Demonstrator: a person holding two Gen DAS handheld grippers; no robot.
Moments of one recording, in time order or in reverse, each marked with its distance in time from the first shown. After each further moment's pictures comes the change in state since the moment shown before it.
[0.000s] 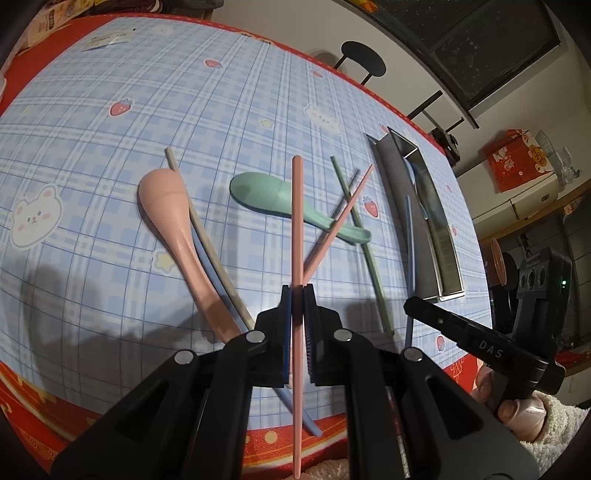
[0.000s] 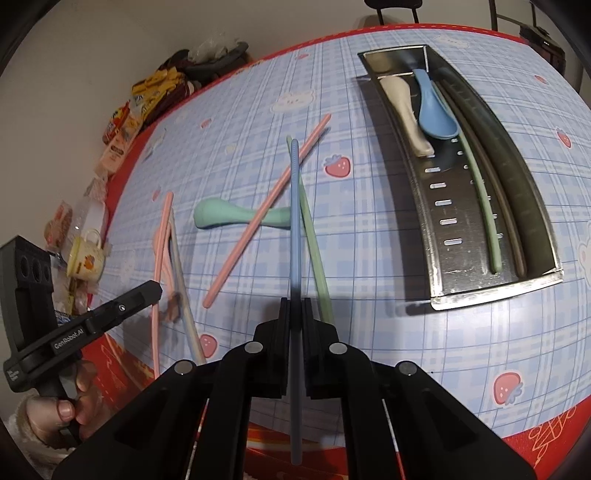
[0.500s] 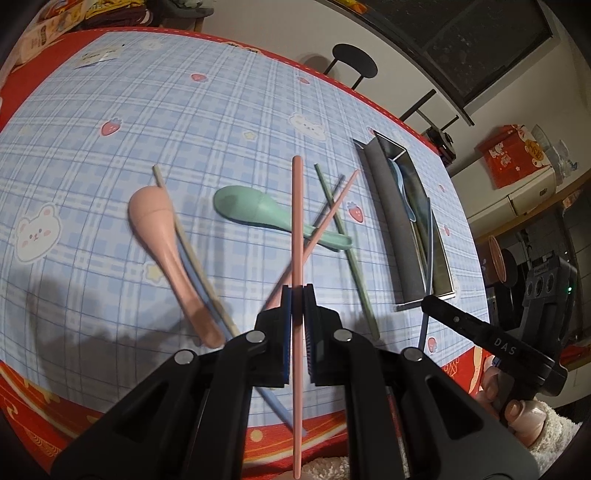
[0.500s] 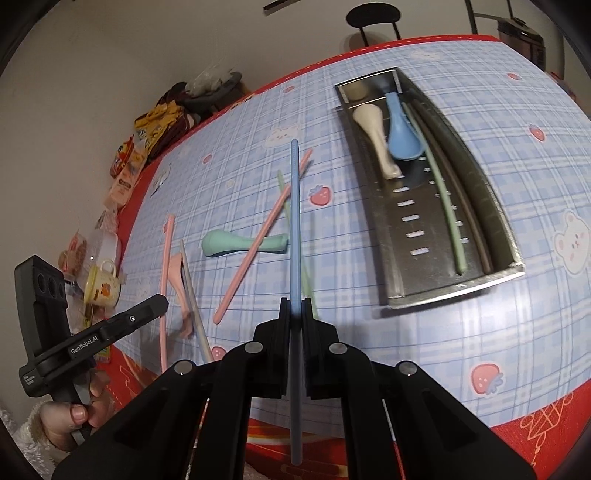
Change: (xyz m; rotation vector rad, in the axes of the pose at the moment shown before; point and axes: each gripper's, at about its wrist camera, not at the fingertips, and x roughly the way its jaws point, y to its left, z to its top) left arm -0.006 -0.024 0.008 0.040 -0.005 0.005; right arm -0.032 -0.024 -0.003 0.080 -0.091 0.026
